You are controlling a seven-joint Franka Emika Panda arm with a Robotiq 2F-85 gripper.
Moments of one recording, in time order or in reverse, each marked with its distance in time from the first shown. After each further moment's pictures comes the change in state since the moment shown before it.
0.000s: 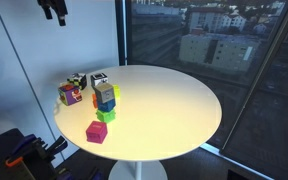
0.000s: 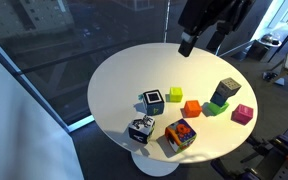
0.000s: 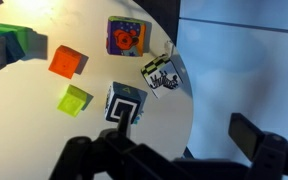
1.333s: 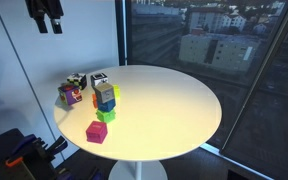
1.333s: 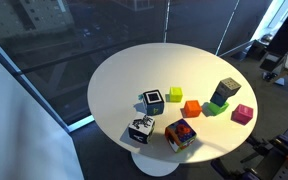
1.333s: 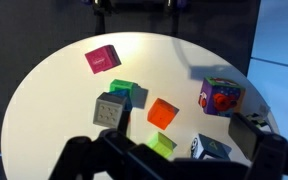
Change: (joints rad) arm -0.072 -0.249 -0.067 -0.209 -0.257 -0.242 -0.065
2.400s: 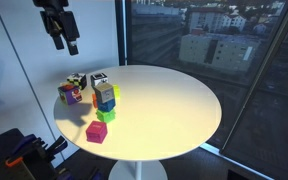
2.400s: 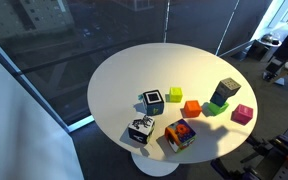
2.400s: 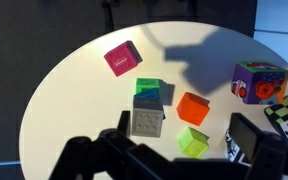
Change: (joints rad) arm -0.100 -0.101 -0.127 -0.208 -0.012 0.197 -0.082
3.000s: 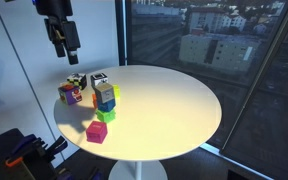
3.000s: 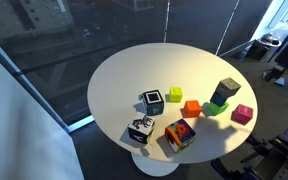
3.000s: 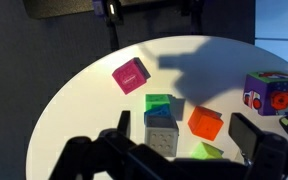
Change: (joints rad) arm -0.041 0.026 -0.016 -0.014 0.000 -0.030 0.000
